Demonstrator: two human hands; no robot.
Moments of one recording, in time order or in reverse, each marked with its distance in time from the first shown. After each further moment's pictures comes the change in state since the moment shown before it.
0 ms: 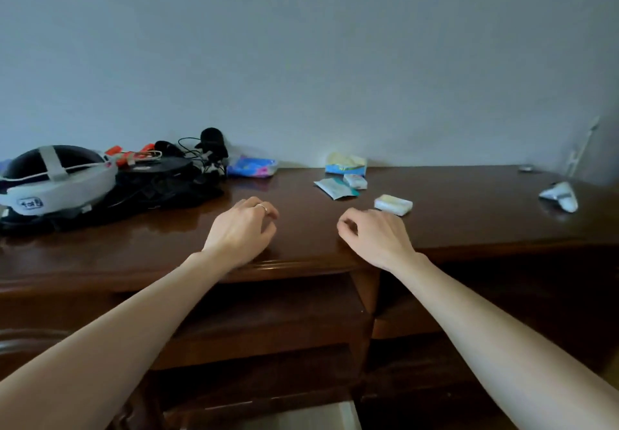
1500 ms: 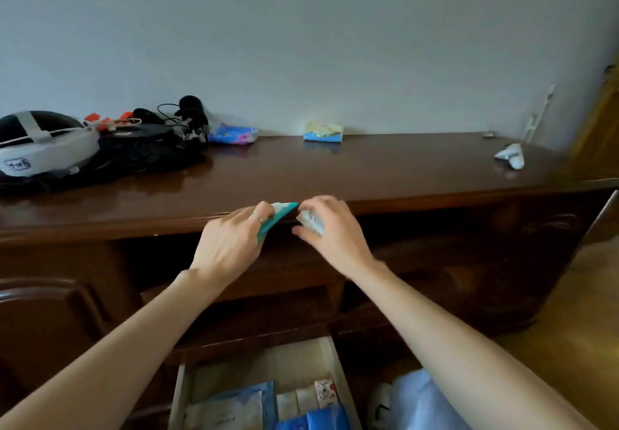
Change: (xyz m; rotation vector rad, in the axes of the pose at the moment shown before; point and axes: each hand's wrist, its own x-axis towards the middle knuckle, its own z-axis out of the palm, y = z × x) left_hand -0.112 0.054 -0.010 0.054 0.161 0.211; right_hand -0.102 -0.057 0.000 0.434 0.078 0.000
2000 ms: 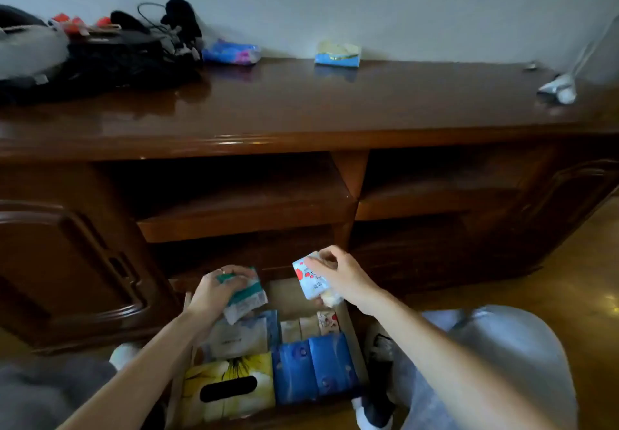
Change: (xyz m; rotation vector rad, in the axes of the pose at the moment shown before) left_hand -0.186 -0.009 0.104 -1.118 -0.453 -1.224; right_hand -0.146 0.029 0.080 0.706 -0.491 0.860
